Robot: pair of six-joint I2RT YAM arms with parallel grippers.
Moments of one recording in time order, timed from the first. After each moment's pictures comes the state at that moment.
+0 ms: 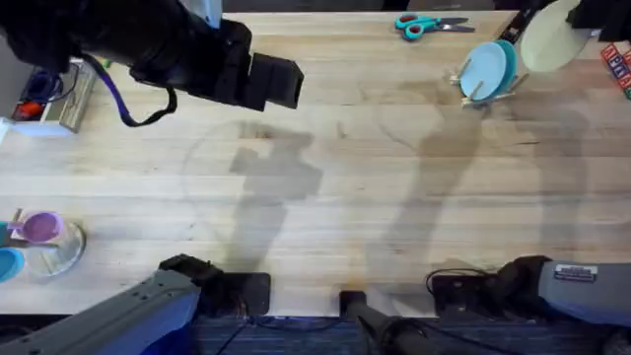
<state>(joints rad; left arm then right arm) -0.34 1.19 1.44 -1.30 -0.03 -0.09 -0.47 1.52 1.31 -0.54 -0.41 -0.42</state>
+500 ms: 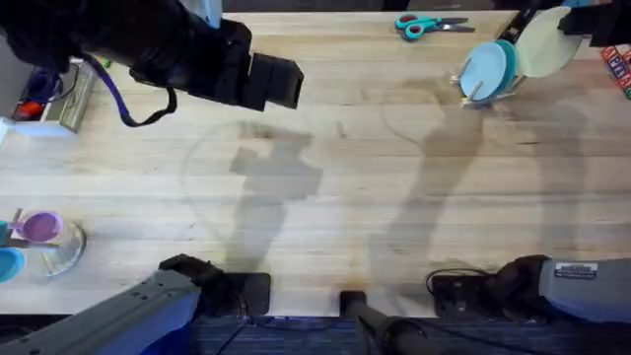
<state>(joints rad) -0.34 1.19 1.44 -1.30 -0.03 -0.09 -0.47 1.56 1.31 -0.53 -0.41 -0.42</state>
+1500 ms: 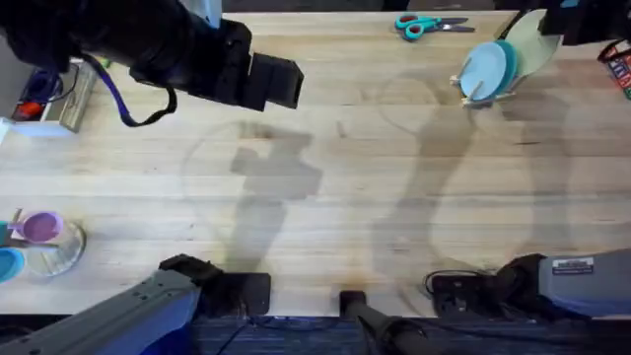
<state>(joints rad) -0.34 1.19 1.44 -1.30 -0.03 -0.09 -0.39 1.64 1.31 -0.44 -0.32 -0.37</state>
